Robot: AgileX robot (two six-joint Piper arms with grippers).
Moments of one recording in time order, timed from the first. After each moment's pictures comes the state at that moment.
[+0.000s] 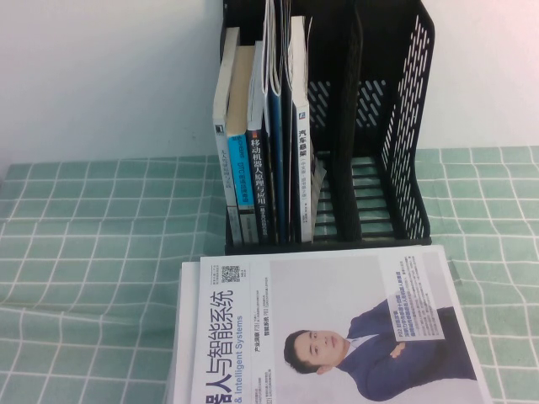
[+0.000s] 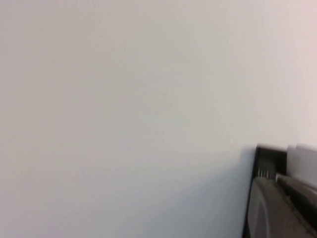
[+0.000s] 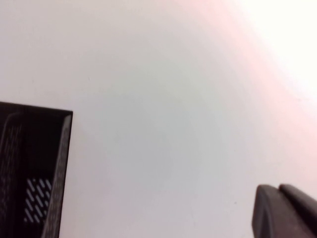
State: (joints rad) right arm -0.07 -0.01 0.03 0.01 -0.18 -0.09; left arm -0.06 -0.01 0.03 0.02 -0.26 -0.21
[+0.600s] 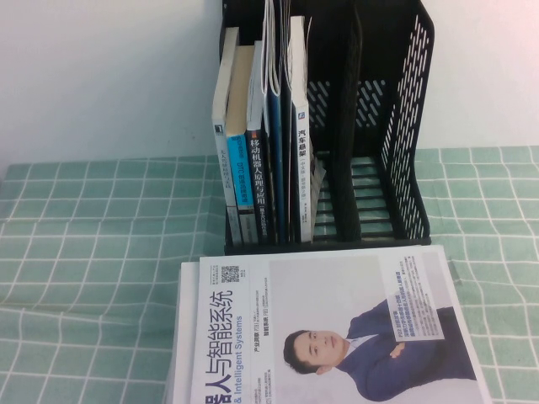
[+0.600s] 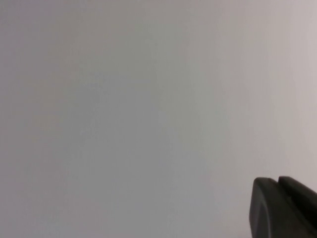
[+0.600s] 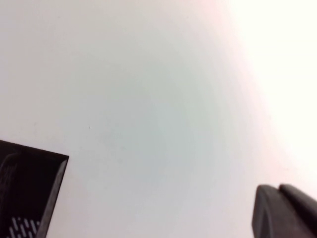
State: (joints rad) right arm -0.07 -0.01 -0.02 -0.08 -0.28 -0.08; left arm -0.06 -0.01 -0.07 0.13 -0.46 -0.25
